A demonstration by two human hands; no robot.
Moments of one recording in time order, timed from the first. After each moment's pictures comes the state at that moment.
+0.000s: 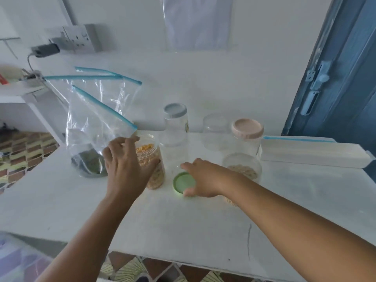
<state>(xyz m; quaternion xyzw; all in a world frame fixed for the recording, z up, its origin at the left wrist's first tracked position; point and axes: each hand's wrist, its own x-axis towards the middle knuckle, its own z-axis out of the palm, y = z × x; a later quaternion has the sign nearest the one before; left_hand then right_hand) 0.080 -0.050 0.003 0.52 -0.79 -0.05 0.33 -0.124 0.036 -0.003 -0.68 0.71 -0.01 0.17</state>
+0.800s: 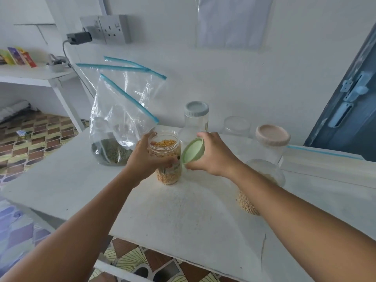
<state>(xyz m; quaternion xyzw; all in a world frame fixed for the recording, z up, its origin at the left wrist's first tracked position) 0.103 -0.112 -0.016 0.46 -0.72 -0.41 0.31 -0.113 -0.008 0.013 -0.61 0.71 -0.29 0.18</state>
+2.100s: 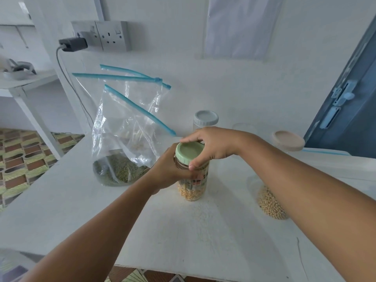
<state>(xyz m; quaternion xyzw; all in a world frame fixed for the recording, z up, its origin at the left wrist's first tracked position) 0.108 -0.158 -0.006 0.21 -0.77 -0.55 0.22 -0.066 -0.075 0.093 -0.68 0.69 -0.10 0.22</state>
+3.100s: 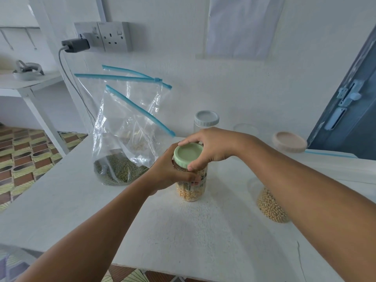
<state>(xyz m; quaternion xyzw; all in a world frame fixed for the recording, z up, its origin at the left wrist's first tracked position) 0.107 -0.161 -0.012 0.24 -0.77 -0.55 0.22 -0.068 -0.075 0.093 -0.69 0.69 -0.09 0.20</state>
